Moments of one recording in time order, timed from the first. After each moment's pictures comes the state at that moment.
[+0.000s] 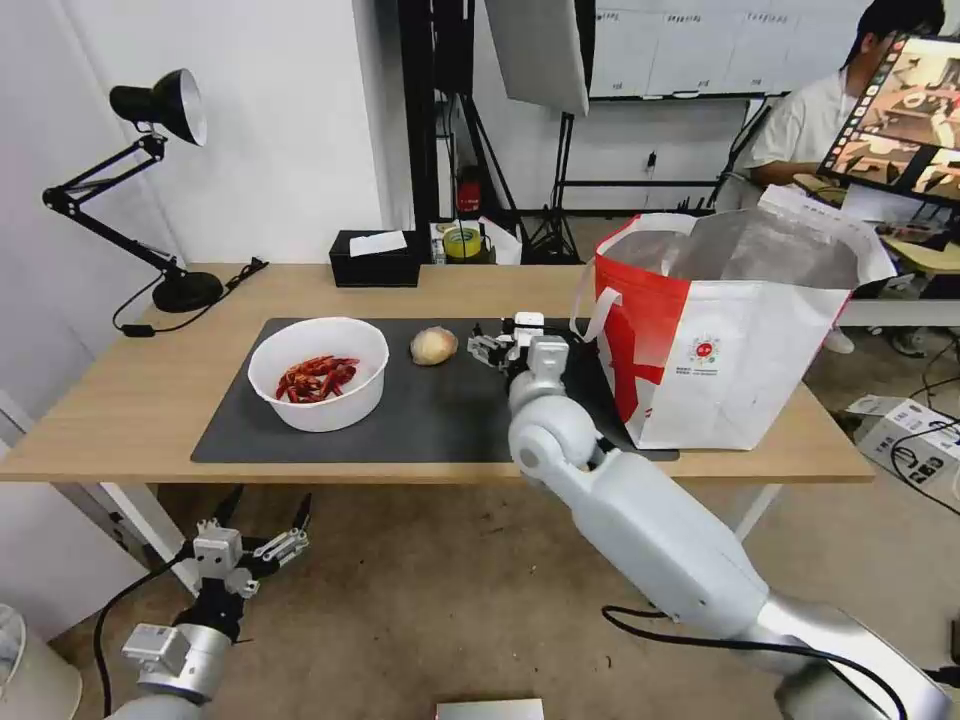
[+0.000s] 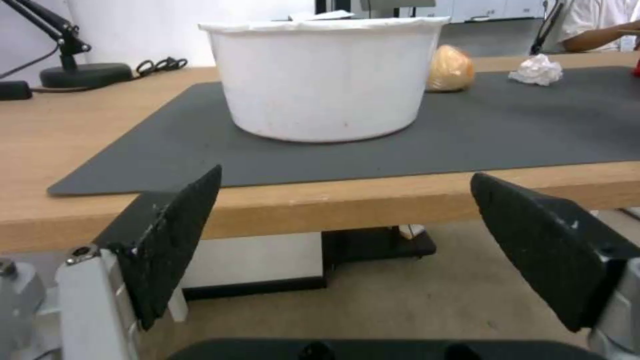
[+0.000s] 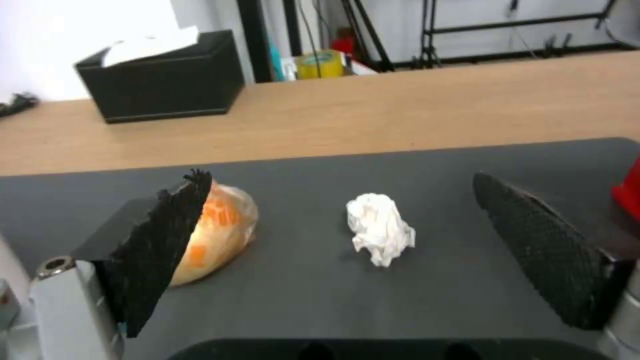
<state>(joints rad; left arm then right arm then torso) 1.74 -1.13 -0.66 -2.01 -0.40 -0.22 0.02 -0.45 1.31 -0.30 1.58 0.87 -0.35 0.84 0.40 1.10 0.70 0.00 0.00</state>
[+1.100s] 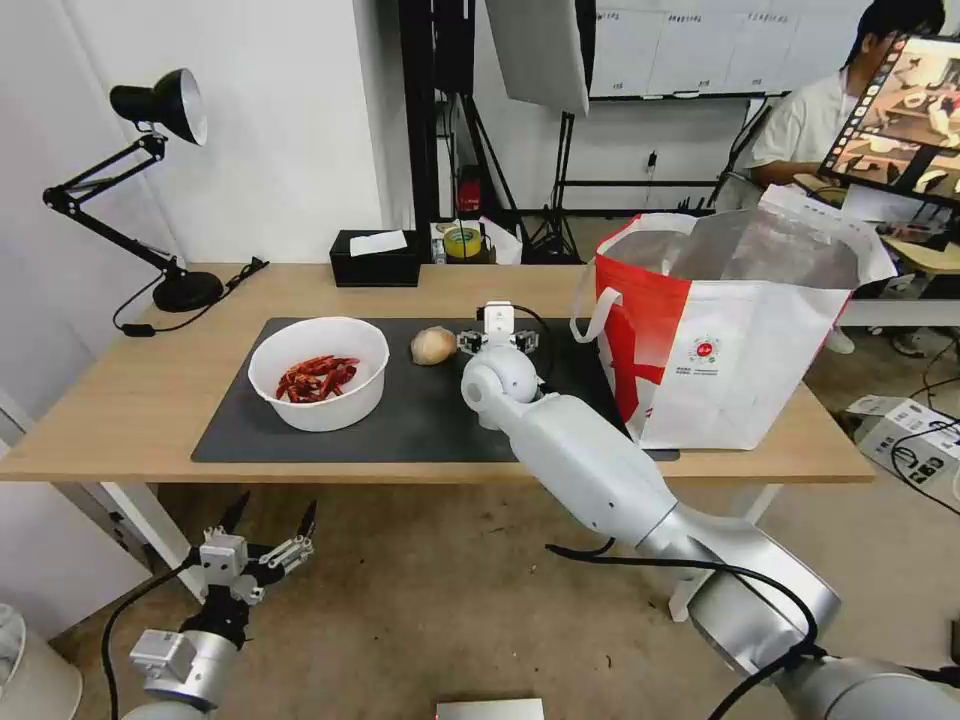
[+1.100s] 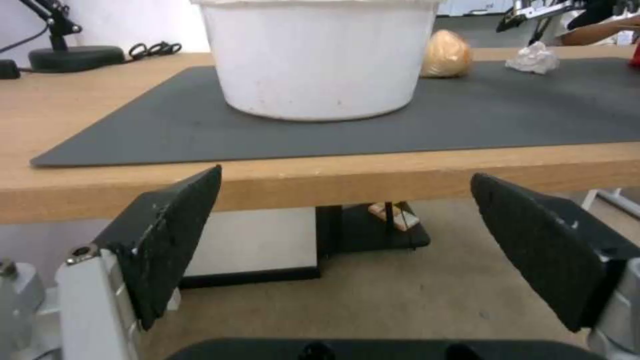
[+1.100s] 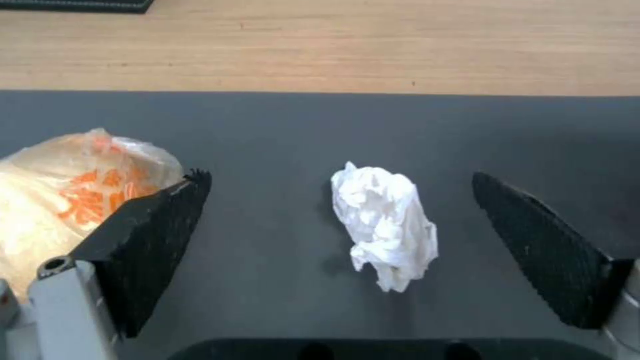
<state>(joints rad) 1.74 -1.13 -0.64 -1.99 -0.40 -0.22 0.03 -0.26 1.48 -0.31 1.17 0.91 -0.49 0.82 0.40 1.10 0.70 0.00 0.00</state>
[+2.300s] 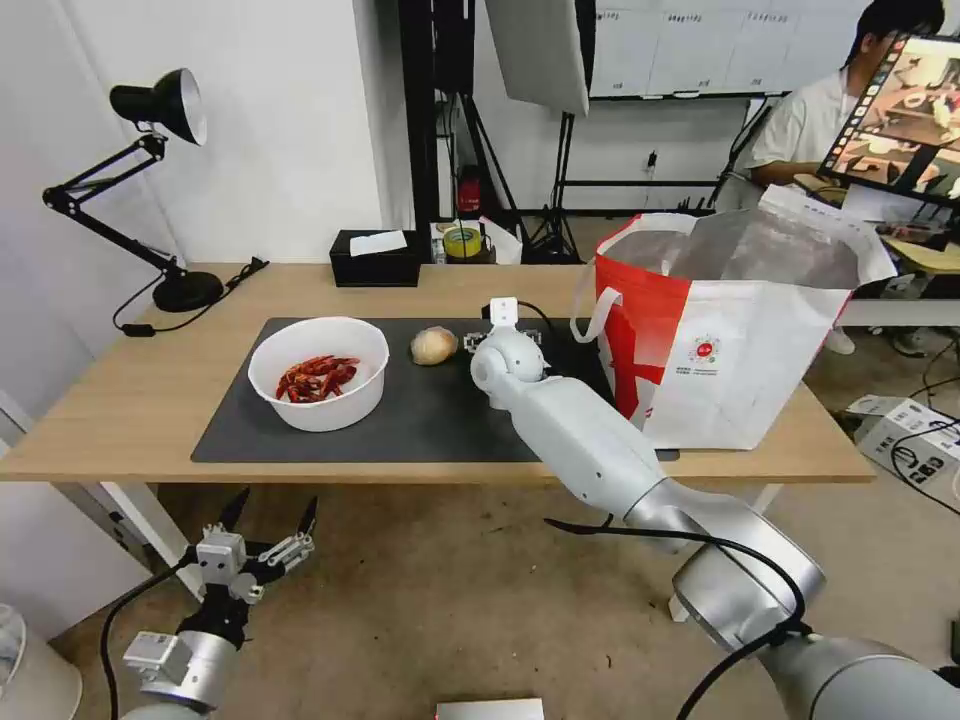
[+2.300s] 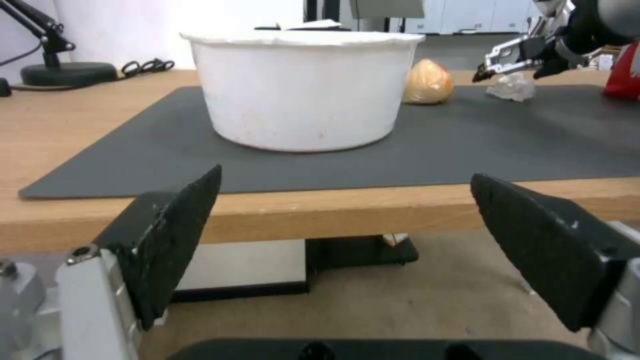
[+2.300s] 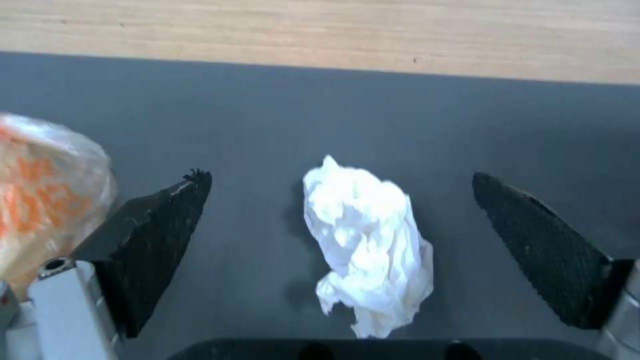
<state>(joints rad) 1.76 -1.13 -0.64 -2.04 -0.42 -0.22 0.03 -0.21 1.51 -0.28 1.00 0.87 -0.53 0.72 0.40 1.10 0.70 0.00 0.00</state>
